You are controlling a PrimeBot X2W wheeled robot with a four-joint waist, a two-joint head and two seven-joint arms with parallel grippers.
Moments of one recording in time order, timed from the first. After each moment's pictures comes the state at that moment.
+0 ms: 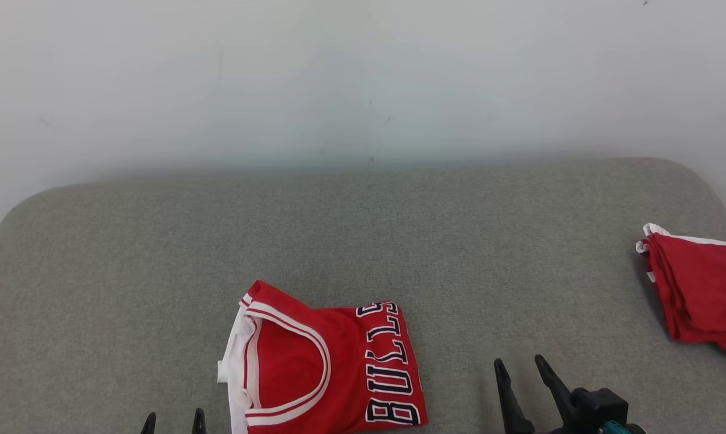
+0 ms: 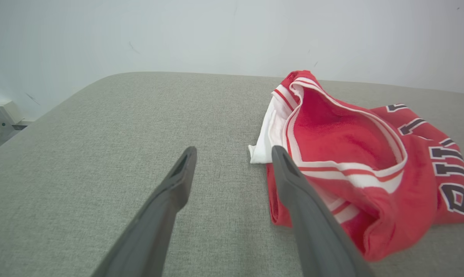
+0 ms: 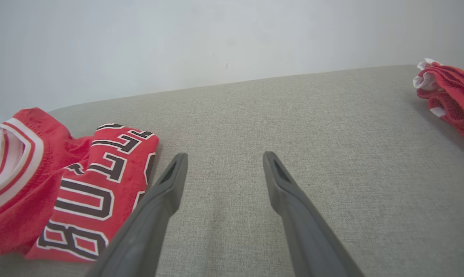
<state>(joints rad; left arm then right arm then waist) 0.12 0.05 0.03 0.26 -0.13 -0.09 -0.26 -0.06 -0.05 0.07 0.46 0.17 0.13 -0.26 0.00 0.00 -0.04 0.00</state>
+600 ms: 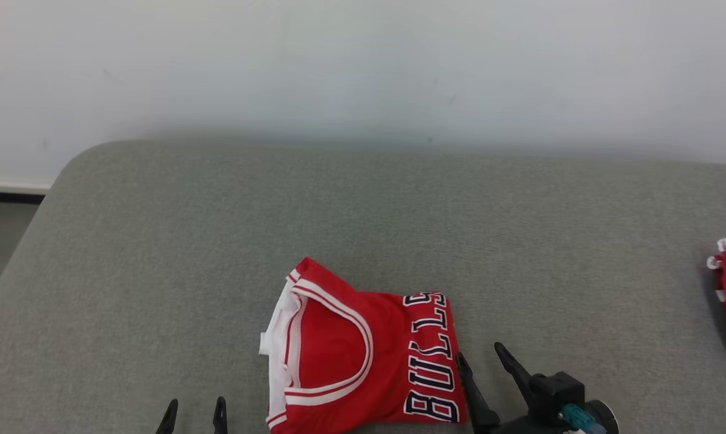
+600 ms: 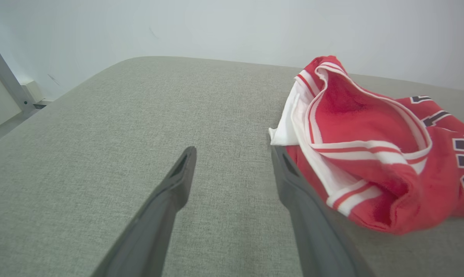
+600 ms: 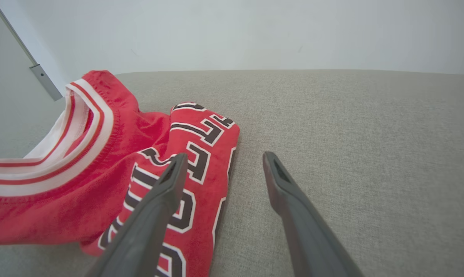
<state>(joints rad) 0.09 0.05 -0.03 0.27 -0.14 -0.08 -0.26 -0.13 -0.05 0.19 0.52 0.15 0.13 -0.26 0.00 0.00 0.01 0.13</state>
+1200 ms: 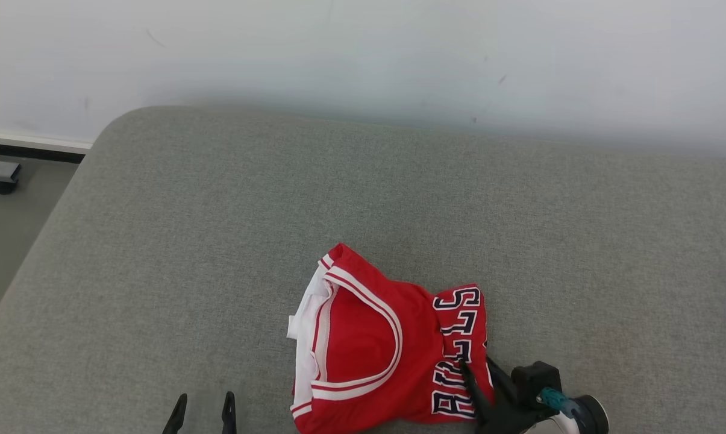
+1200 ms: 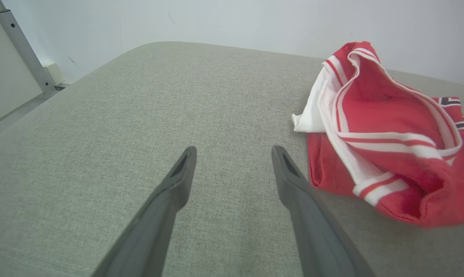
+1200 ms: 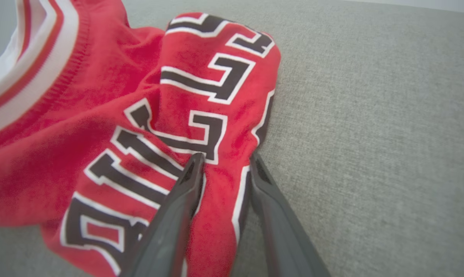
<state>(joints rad) 0.07 0.05 -0.06 0.28 -0.16 -0.08 -0.26 -0.28 -0.05 0.20 0.83 0.10 0.13 -0.27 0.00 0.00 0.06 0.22</state>
